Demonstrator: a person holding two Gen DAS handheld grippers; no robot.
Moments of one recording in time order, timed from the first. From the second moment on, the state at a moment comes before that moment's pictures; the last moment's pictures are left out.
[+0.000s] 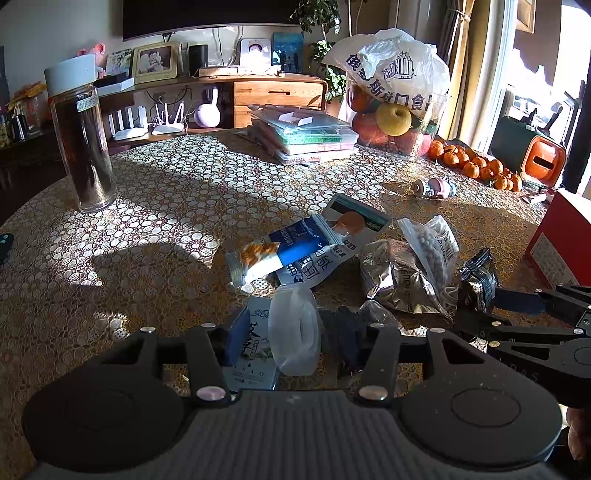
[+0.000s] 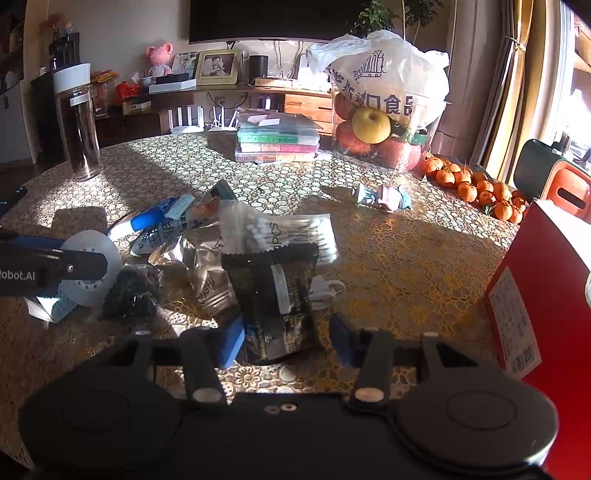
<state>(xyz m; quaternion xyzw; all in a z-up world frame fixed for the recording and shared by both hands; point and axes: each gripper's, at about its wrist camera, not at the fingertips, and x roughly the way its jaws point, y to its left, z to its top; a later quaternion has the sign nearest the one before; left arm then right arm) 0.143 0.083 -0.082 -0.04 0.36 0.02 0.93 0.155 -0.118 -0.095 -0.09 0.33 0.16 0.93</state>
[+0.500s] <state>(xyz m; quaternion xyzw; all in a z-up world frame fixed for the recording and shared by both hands) 0.142 0.079 -0.079 -0.02 0.36 0.02 0.93 0.153 -0.124 -0.090 -0.08 0.33 0.15 0.93</state>
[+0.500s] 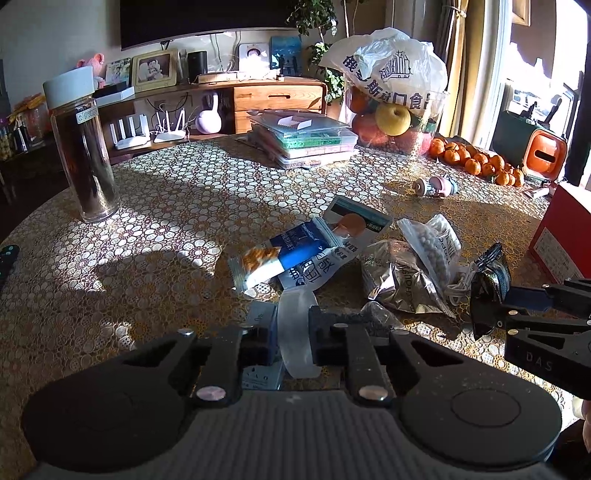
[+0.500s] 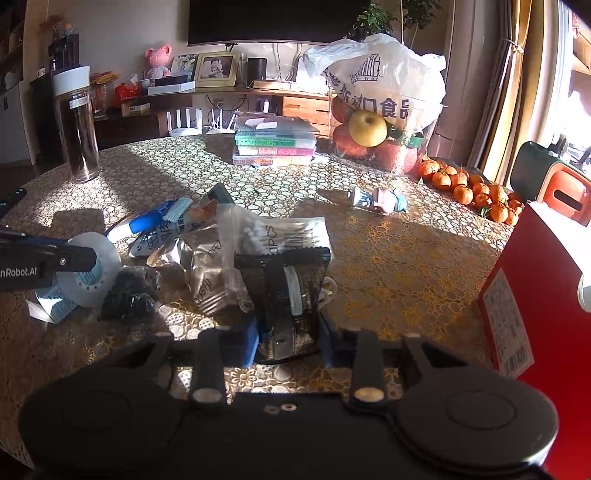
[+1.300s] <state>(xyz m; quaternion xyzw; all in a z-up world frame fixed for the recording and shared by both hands) 0.093 0.037 -0.011 -0.06 0.34 -0.05 0.94 0.085 -0.182 -0.017 -0.05 0.30 0.16 0.94</state>
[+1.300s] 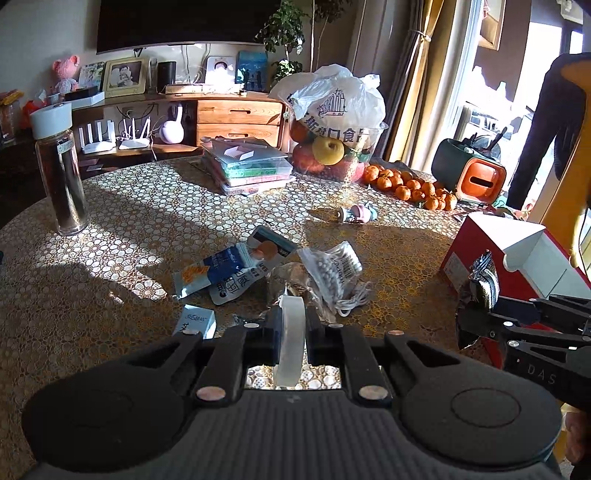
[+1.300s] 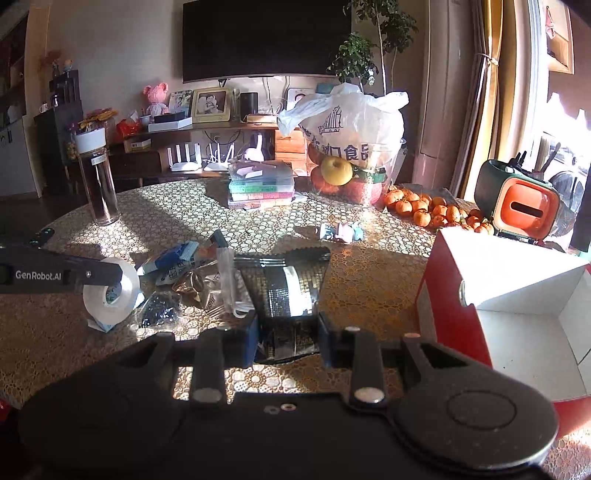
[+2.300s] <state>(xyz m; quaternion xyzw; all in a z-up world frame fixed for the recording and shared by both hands) 0.130 -0.155 0.049 -0.05 0.33 -0.27 0.90 0.071 -0.335 0.028 -0.05 0.29 0.08 0.95</state>
